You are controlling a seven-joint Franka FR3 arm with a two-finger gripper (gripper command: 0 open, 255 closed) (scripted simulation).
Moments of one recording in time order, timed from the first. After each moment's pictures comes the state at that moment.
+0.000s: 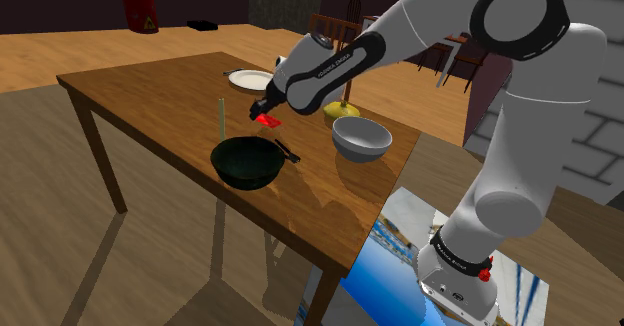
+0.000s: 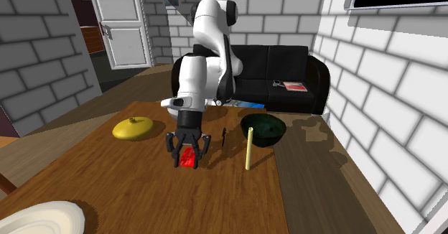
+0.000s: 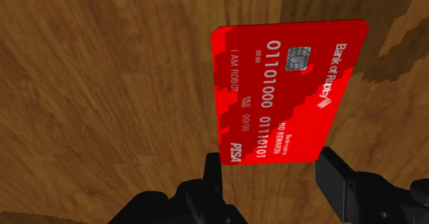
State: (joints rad) arm 0.11 0.26 0.11 -2.16 0.00 3.00 -0.06
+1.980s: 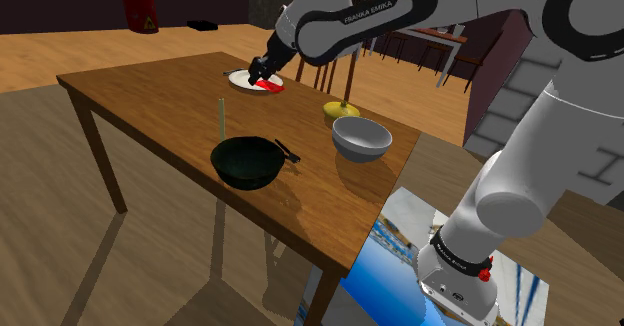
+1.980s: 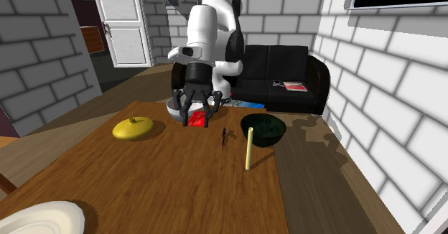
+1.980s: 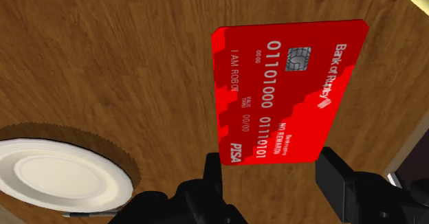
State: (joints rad) arm 0.13 0.01 0.14 -2.11 -0.02 2.70 0.01
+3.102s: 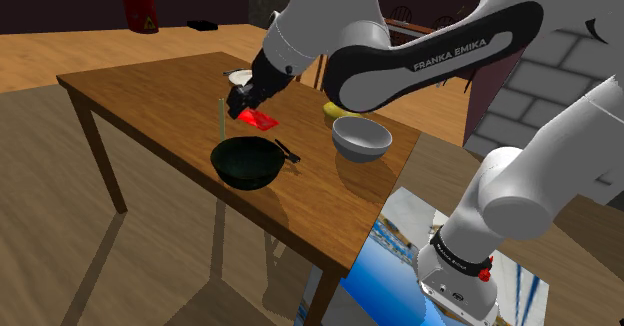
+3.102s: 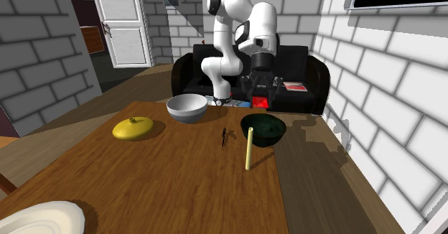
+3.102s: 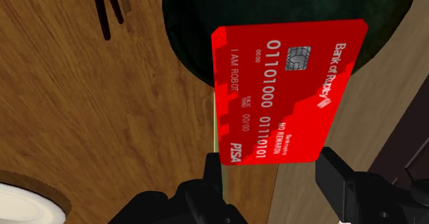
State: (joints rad) arm 0.23 -0.26 0.39 -2.34 -0.22 2.64 0.53
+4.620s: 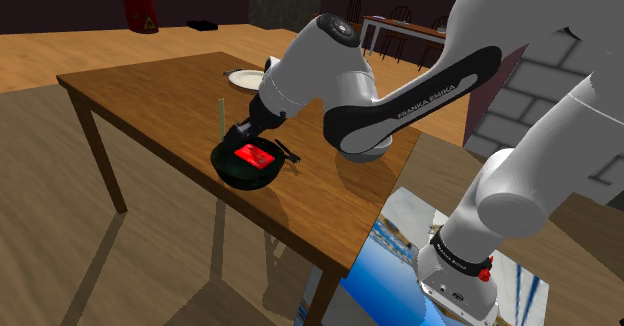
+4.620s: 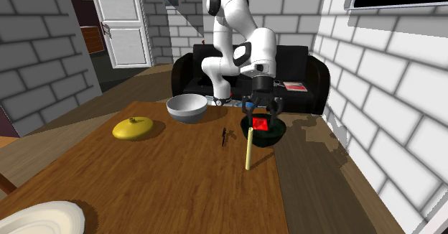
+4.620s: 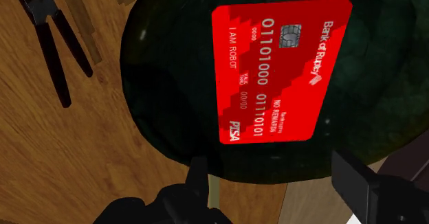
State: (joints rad) arm 0.15 -0.16 0.48 -2.43 -0.43 2.81 0.74
